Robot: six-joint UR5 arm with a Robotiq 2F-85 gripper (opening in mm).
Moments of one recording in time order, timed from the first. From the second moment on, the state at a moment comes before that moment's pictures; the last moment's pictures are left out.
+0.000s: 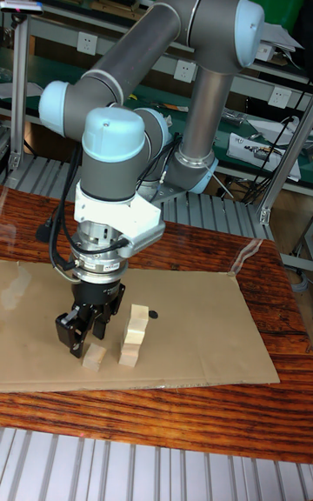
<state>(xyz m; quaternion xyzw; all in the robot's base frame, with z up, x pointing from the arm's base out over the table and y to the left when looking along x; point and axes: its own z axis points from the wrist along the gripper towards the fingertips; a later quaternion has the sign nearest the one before) 0.649 -0.068 0.033 -0.46 0.89 0.01 0.07</state>
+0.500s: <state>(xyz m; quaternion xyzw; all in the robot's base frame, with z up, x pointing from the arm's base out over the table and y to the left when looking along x) 0.650 -0.065 0.025 -0.46 0.89 0.01 0.07</state>
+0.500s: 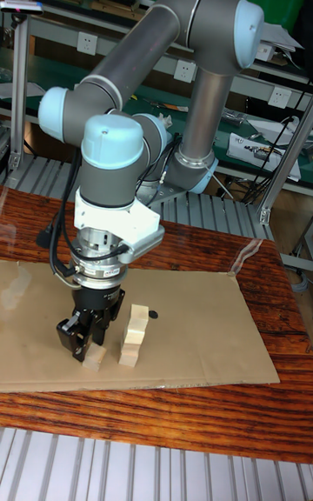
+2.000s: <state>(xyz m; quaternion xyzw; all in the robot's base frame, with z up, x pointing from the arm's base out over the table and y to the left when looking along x) 0.653 -0.065 0.025 -0.46 0.88 0.01 0.07</state>
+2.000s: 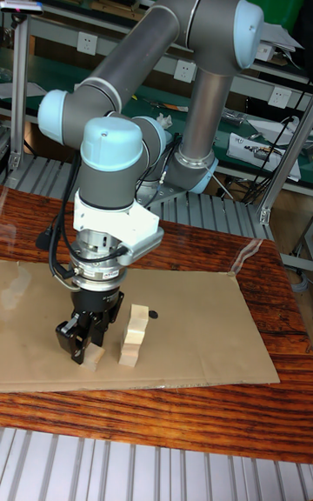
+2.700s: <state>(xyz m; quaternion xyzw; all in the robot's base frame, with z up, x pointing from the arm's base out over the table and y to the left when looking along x) 0.653 -0.062 0.025 -0.47 0.88 0.01 0.08</state>
